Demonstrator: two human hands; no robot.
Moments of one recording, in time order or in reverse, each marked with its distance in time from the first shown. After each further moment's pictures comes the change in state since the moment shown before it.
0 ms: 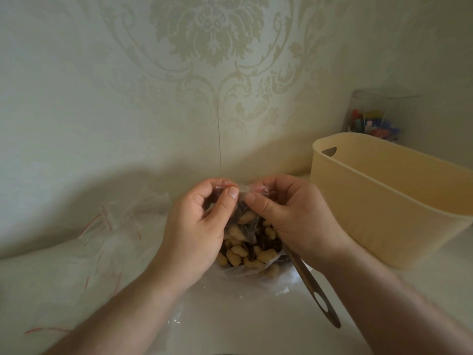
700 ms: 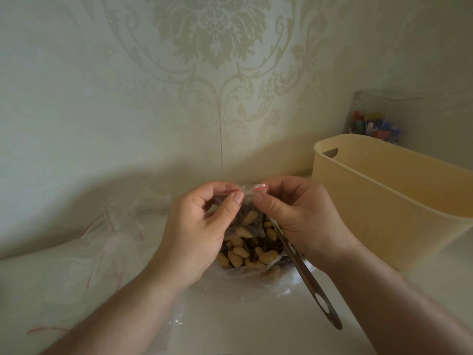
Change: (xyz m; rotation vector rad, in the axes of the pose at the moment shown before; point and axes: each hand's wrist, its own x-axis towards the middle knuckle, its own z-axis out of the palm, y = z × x) left_hand 0.001 0.003 -0.002 0.002 -0.010 -0.021; right_hand -0.002 -0.005 -0.003 0.032 0.022 -0.007
